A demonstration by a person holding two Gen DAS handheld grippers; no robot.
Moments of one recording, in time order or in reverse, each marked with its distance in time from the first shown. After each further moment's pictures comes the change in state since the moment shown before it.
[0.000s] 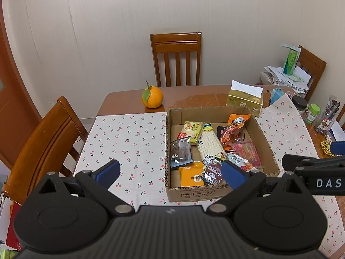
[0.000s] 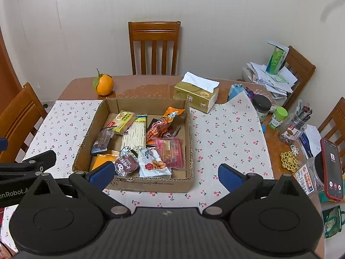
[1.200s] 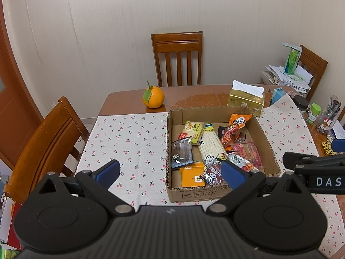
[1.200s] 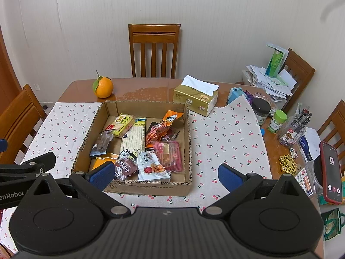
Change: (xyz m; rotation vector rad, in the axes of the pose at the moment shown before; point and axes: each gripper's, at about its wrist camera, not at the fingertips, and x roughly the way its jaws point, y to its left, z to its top) left arm 0.000 0.000 0.002 0.002 0.002 0.007; right arm 0.000 0.000 0.003 -0.009 -0.011 -0.003
